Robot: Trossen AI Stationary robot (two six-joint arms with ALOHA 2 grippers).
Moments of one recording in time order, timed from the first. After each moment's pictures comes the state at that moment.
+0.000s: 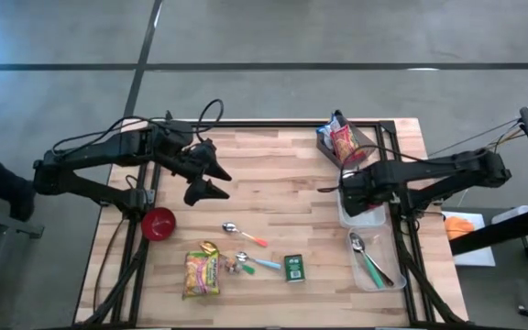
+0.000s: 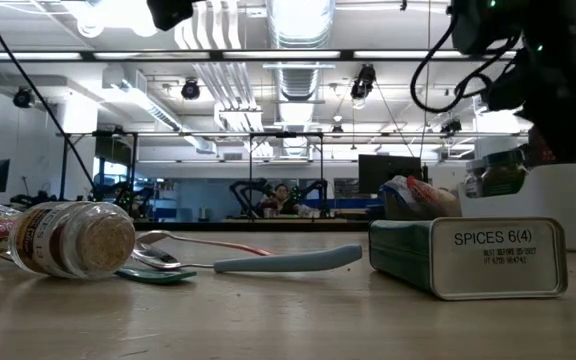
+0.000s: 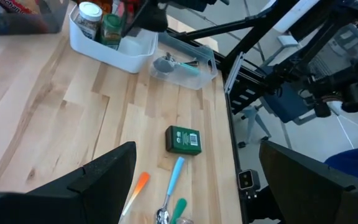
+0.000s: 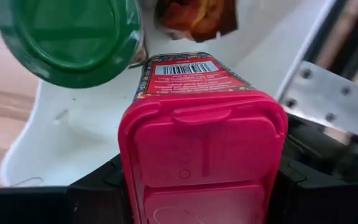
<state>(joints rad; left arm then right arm) 0.15 1.13 1.24 -0.68 0.41 -0.35 0.02 1.21 0.87 -1.37 0.04 1.27</state>
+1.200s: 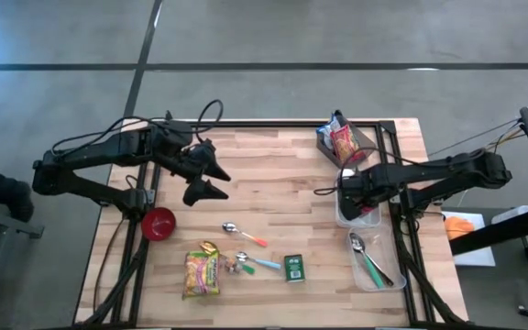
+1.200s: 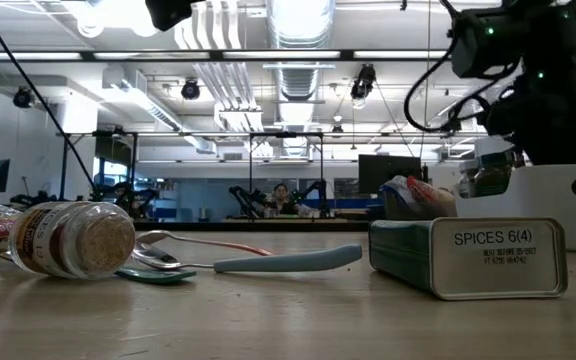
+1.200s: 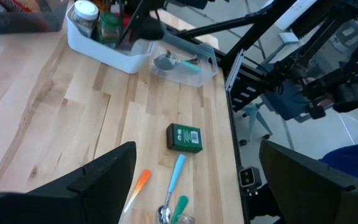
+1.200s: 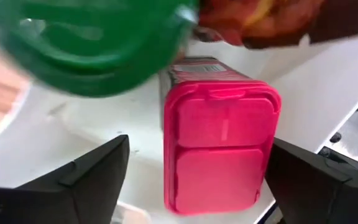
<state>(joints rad) 0.15 1.13 1.24 -0.70 0.41 -0.34 -0.02 1.20 0.75 -1.18 0.02 1.14</state>
